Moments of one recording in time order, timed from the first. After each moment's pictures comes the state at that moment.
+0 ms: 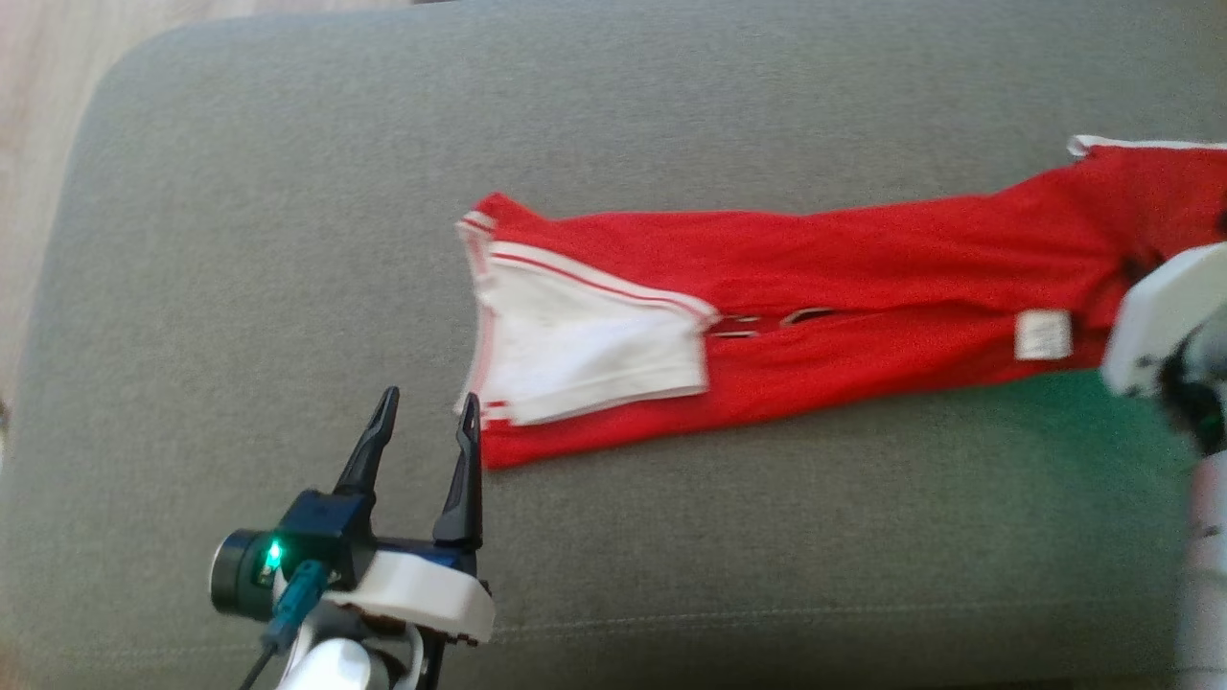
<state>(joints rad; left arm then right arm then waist) -0.07 0.28 -0.58 -0.01 -0.39 0.35 -0.25 -0.51 -0.11 -0.38 0.38 -0.03 0.13 0.54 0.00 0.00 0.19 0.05</state>
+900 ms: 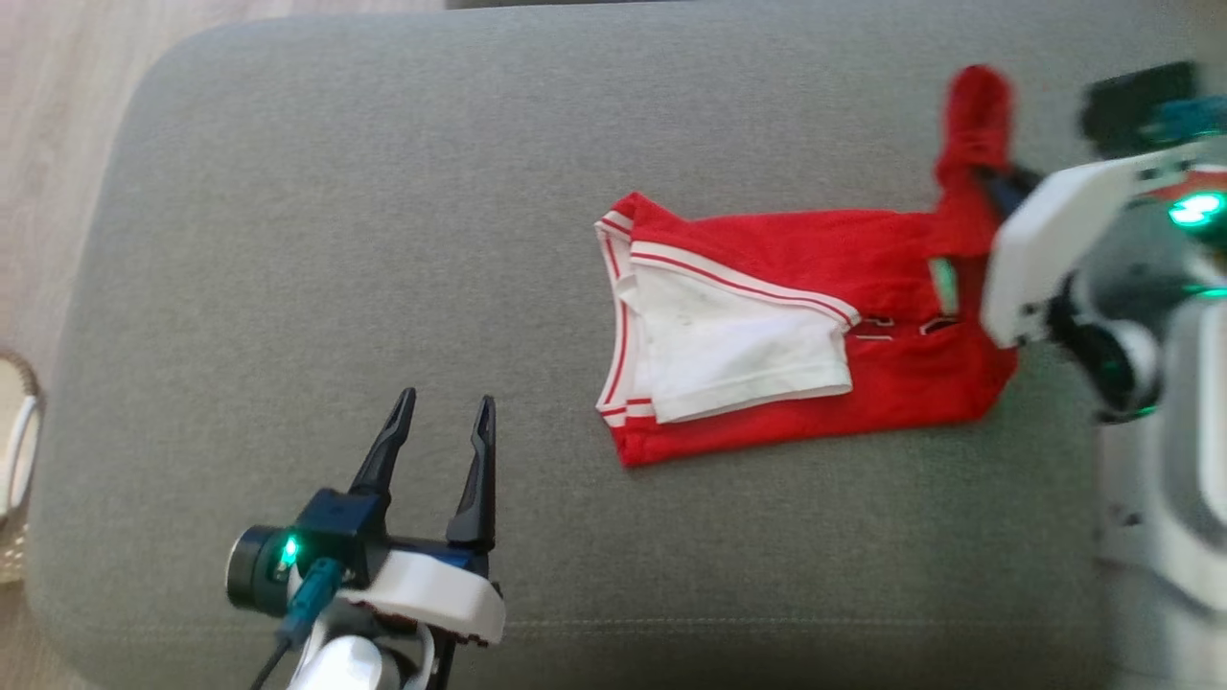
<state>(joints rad) -0.07 0.24 -0.55 0.03 -0.34 0.29 -0.25 -0.54 -0.10 -0.09 0.08 0.12 0.13 0.71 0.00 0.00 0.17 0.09</state>
